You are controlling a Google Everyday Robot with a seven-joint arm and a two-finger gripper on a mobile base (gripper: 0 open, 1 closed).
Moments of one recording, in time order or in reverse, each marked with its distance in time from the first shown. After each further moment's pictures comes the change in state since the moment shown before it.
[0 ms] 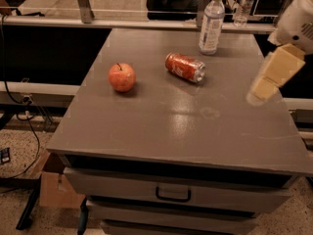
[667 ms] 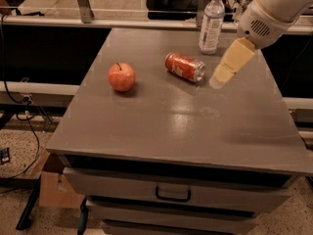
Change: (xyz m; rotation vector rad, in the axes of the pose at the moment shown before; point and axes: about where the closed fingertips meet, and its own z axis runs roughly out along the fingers) arm -0.053 -0.037 0.056 -0.040 -0.034 0.100
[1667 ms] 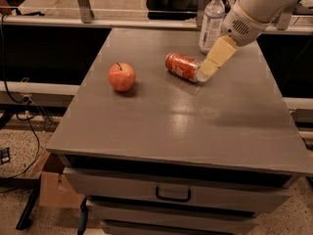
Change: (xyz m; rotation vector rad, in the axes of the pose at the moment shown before) arm -0.027 -0.028 0.031 0.007 -0.017 0.026
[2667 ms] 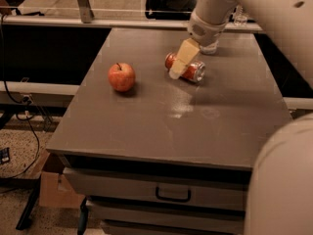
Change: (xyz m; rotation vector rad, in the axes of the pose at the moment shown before) arm -0.053 -0.019 0.067 0.042 0.126 0.046
